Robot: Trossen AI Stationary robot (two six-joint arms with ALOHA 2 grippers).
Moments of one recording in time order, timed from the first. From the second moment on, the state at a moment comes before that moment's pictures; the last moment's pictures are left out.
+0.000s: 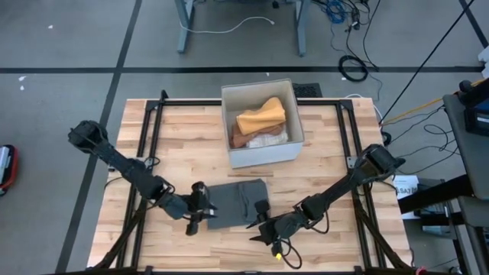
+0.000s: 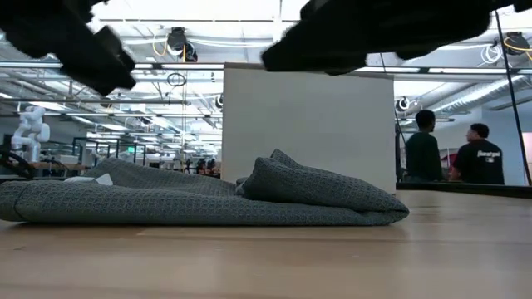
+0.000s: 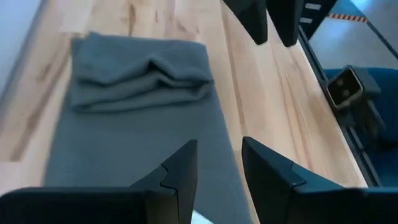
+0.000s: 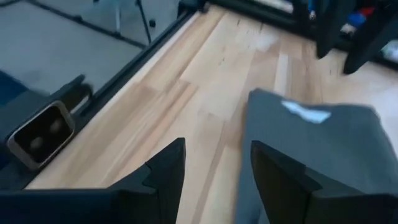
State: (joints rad) left arm -0.61 1.31 0.60 0.10 -0.34 -0.46; right arm 0.56 1.87 1.02 0.34 0.28 -0.02
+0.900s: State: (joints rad) left arm -0.82 1.32 0.56 0.18 -0.32 -0.51; right arm 0.49 2.02 1.04 0.58 0.23 -0.06
